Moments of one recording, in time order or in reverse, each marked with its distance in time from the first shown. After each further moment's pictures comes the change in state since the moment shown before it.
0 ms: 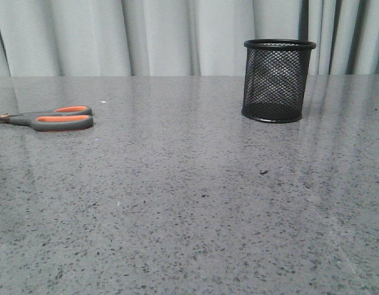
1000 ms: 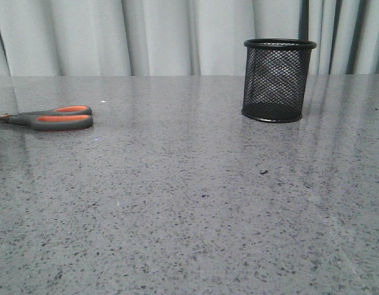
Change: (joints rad) left arm 0.000 0.774 -0.483 -0.018 0.314 0.807; right arm 0.000 0.070 -0.001 -0.002 0.028 -0.065
